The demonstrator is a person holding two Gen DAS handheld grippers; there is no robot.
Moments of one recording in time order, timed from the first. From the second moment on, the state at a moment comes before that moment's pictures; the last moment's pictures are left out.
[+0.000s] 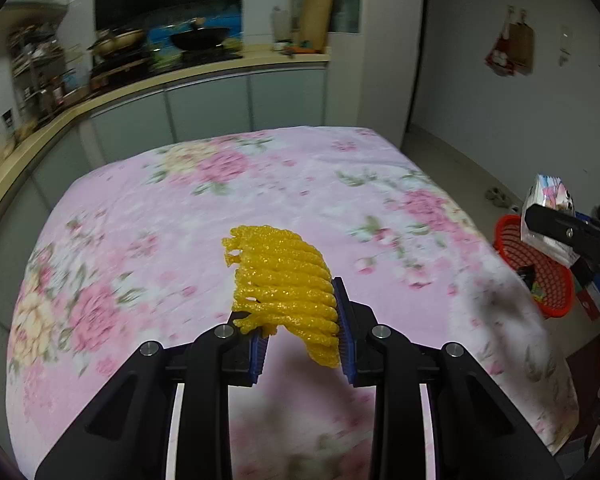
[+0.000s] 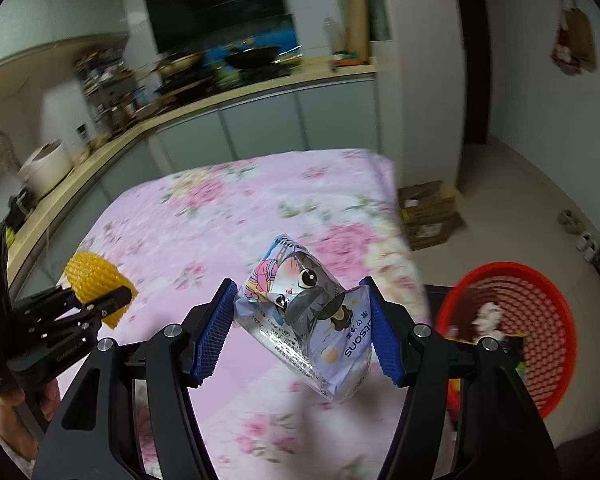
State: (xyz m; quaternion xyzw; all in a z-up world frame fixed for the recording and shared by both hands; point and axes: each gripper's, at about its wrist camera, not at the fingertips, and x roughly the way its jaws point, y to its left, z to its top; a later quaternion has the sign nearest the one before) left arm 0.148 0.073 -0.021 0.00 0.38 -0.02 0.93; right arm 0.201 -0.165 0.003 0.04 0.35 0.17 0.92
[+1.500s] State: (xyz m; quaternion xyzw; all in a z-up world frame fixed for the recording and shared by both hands) left arm 0.254 -0.211 -0.077 0.08 0.44 -0.27 0.85; right arm 0.225 -0.380 -0.042 0.26 0.40 0.02 0.88
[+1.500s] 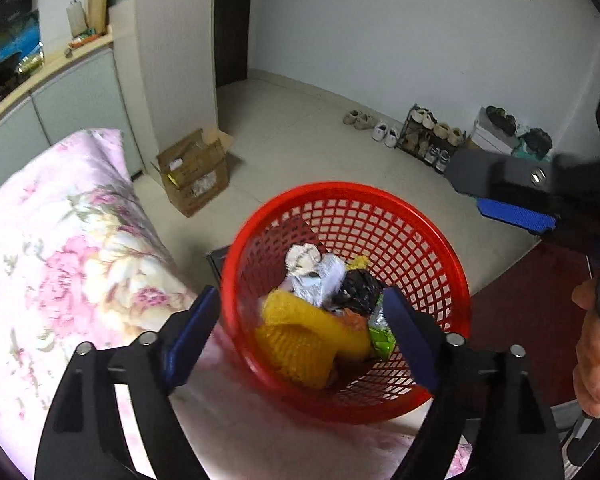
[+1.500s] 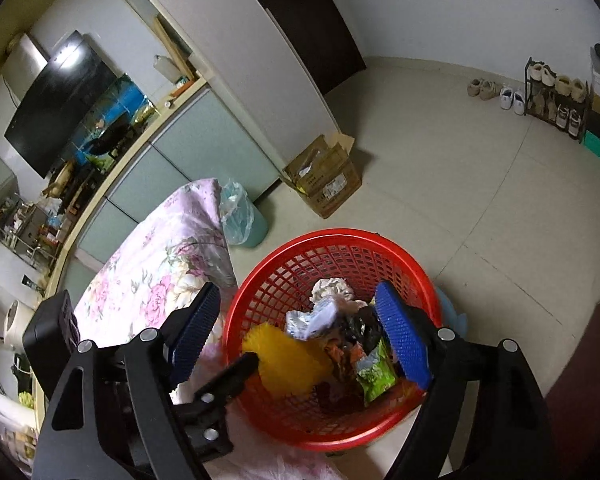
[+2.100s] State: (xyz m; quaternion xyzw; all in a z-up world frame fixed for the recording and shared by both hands) left arm 0.153 -0.138 -0.005 0.12 0.32 -0.15 0.93; right arm 0.101 -0.315 -0.013 0.13 0.35 -0.03 0.93
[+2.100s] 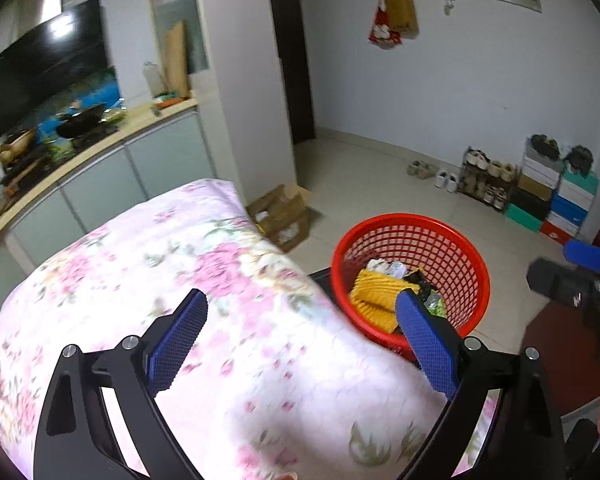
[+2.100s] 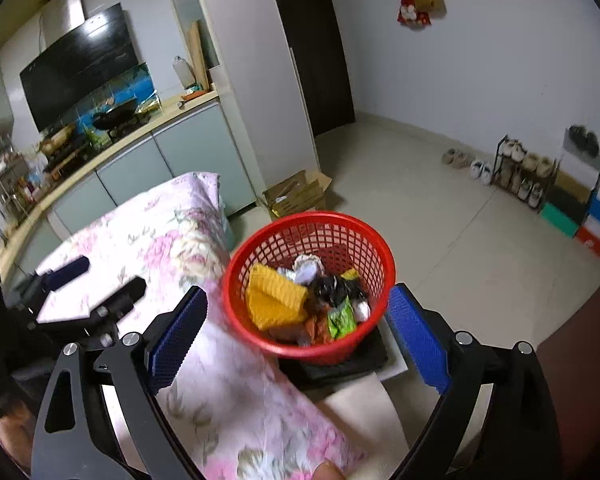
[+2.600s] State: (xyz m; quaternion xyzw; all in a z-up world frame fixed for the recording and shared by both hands) left arm 0.079 -0.094 -0.007 0.07 0.29 -0.07 0.95; right arm 0.045 -0.275 -0.021 0.07 0.32 -0.02 0.94
